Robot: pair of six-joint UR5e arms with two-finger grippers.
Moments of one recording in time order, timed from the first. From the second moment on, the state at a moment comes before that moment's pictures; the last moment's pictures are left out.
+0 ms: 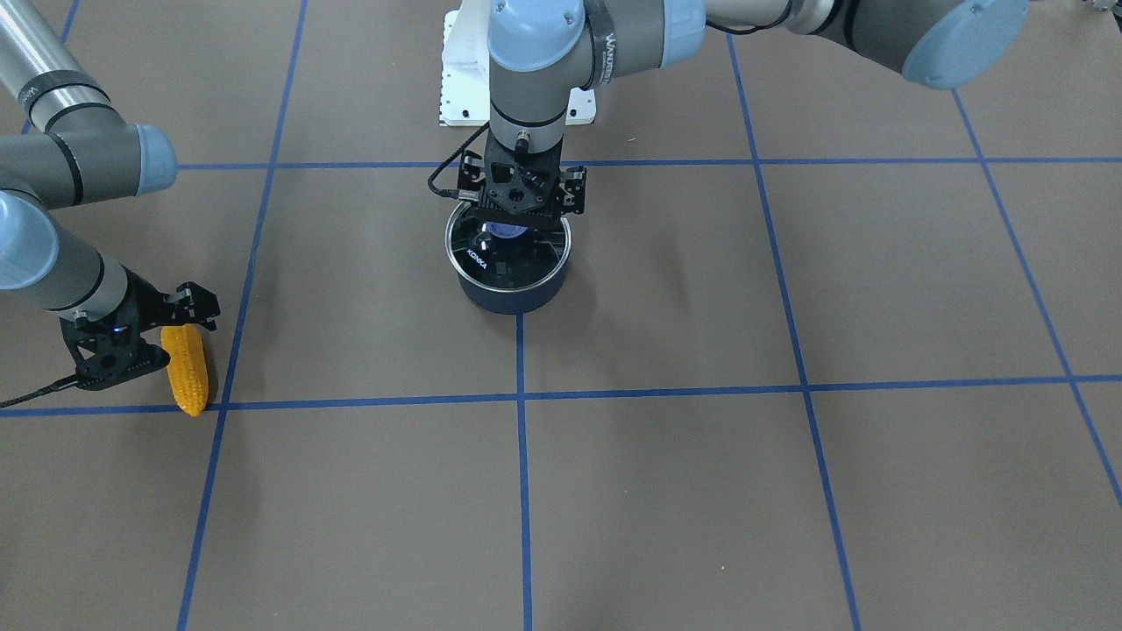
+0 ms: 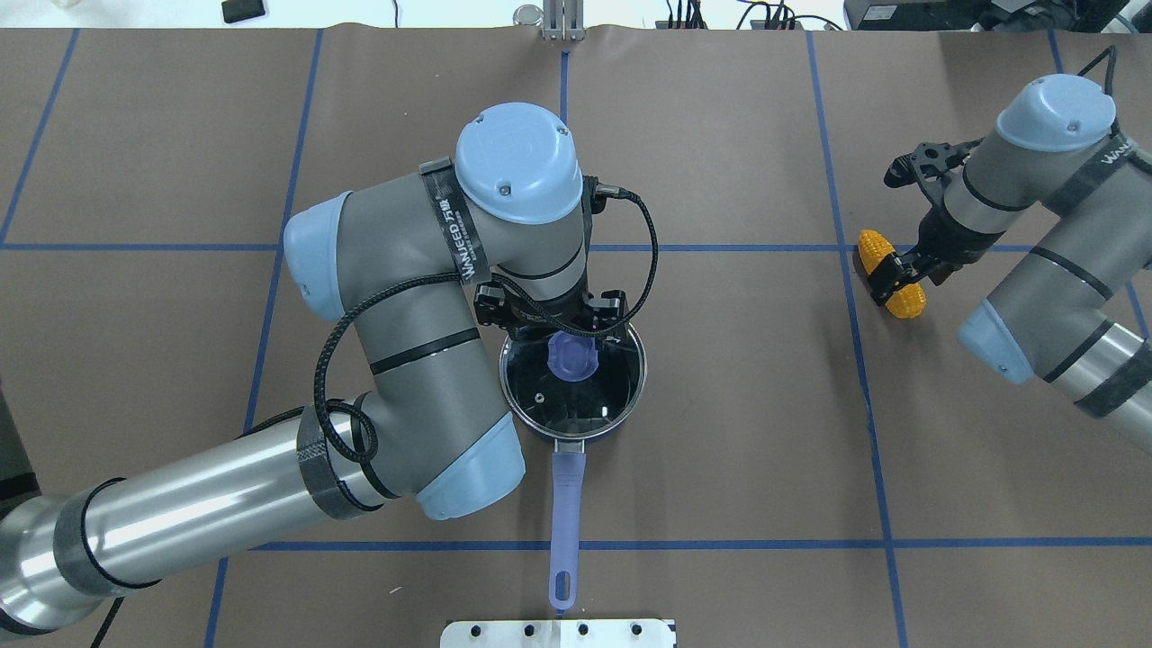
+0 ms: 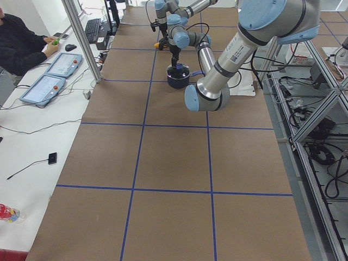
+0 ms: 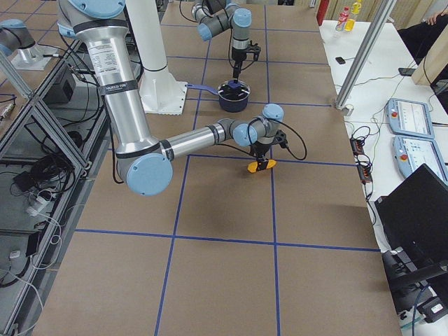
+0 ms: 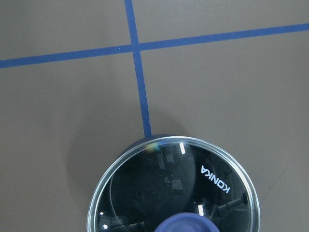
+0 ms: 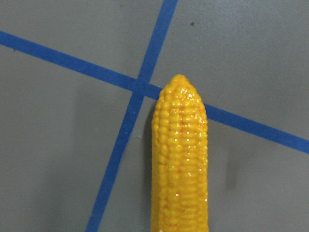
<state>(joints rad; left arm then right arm) -0.52 -2.48 -1.63 -1.39 -1.98 -1.06 0.93 -1.30 1.57 -1.43 2.23 0.39</state>
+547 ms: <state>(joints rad) -0.51 -2.48 -1.62 -1.39 -1.97 -1.06 0.91 -1.29 1.56 -1.44 2.23 0.39</state>
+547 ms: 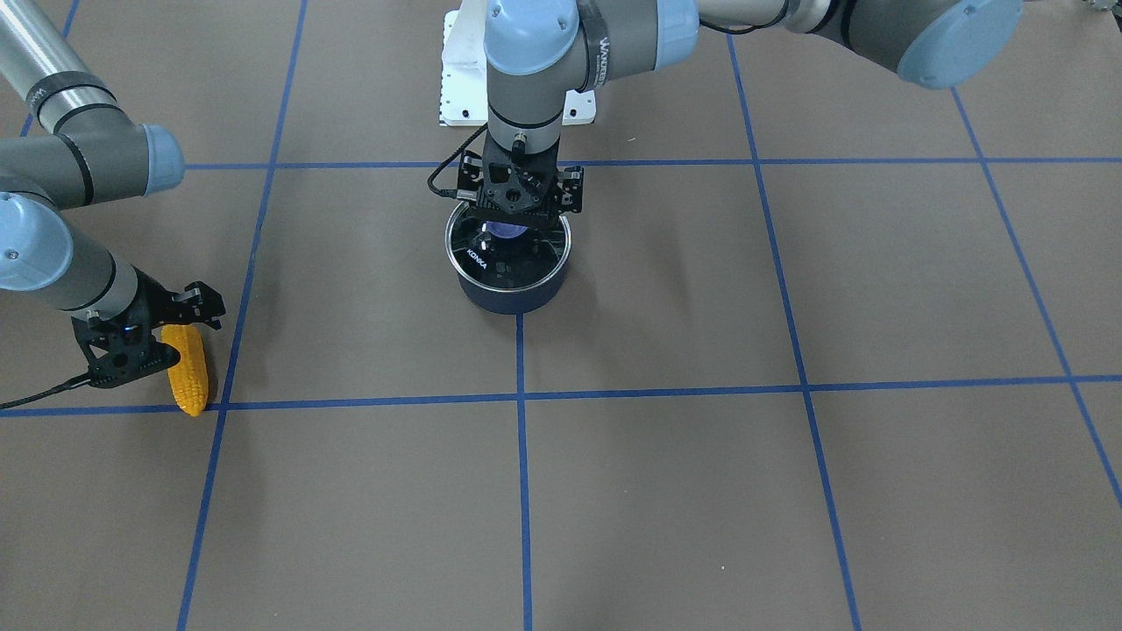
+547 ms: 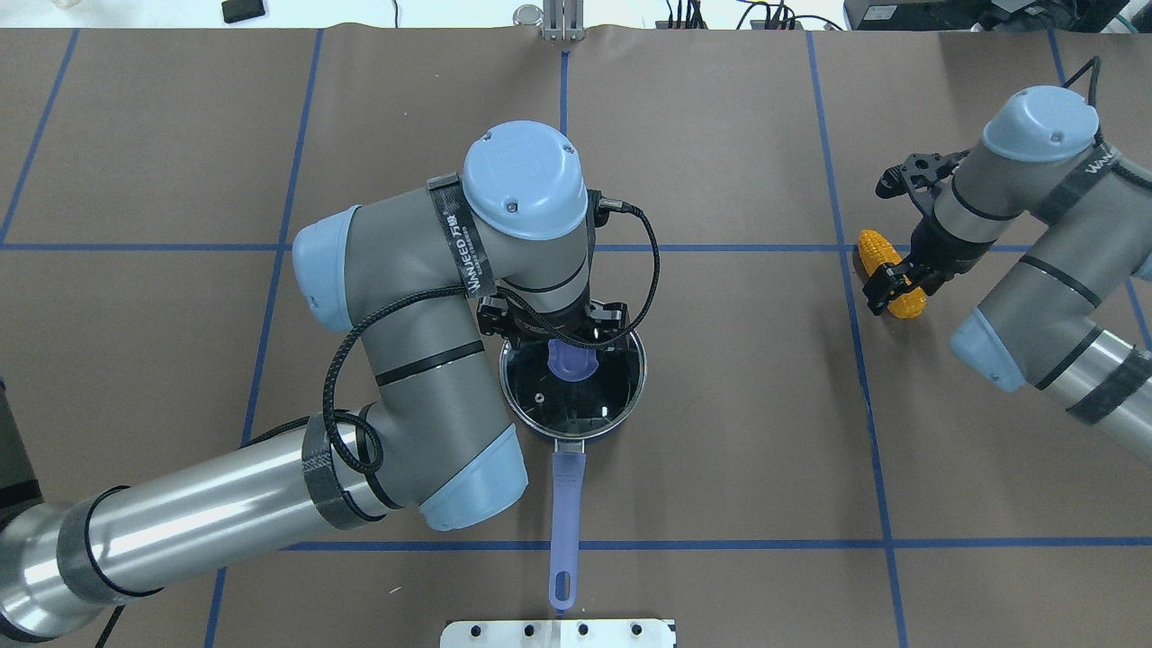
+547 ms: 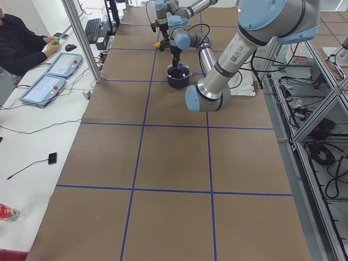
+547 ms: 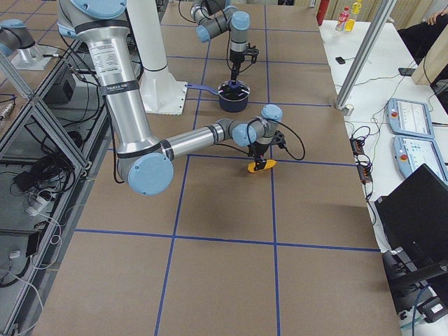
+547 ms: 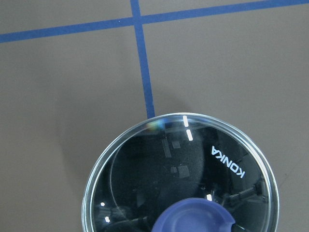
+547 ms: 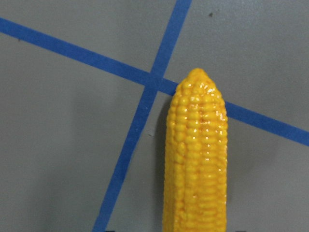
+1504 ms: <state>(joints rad) -0.51 -2.48 -1.62 -1.39 -1.97 -1.06 0.91 -1.28 1.55 -1.45 2.21 0.38</state>
